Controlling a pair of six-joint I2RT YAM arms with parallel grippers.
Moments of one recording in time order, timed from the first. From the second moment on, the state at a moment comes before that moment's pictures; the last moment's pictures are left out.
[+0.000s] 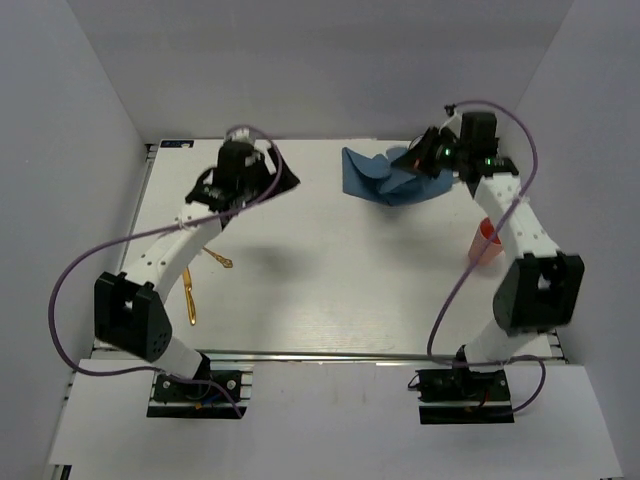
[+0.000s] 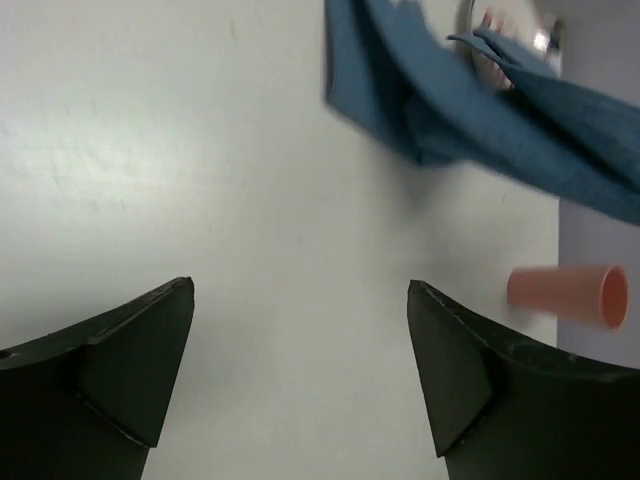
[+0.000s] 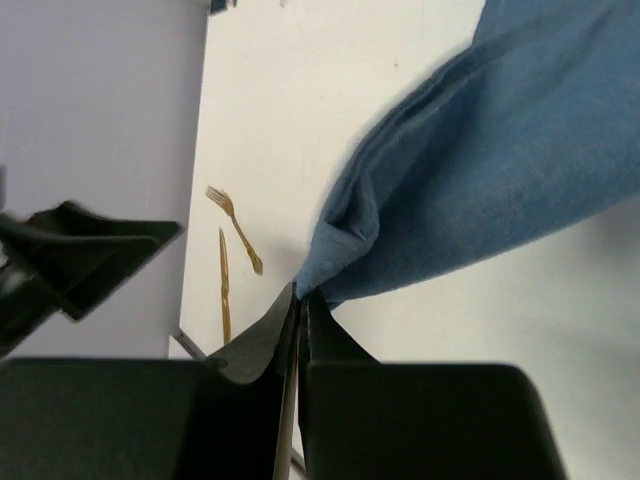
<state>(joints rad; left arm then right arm) -0.38 1.54 1.41 -0.36 0.02 -0.62 0.10 1.69 1.59 -0.42 -0.65 0.62</state>
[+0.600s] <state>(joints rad) -0.50 1.59 0.91 -0.01 0.25 -1.02 0.12 0.65 0.28 -0.23 -0.48 0.75</state>
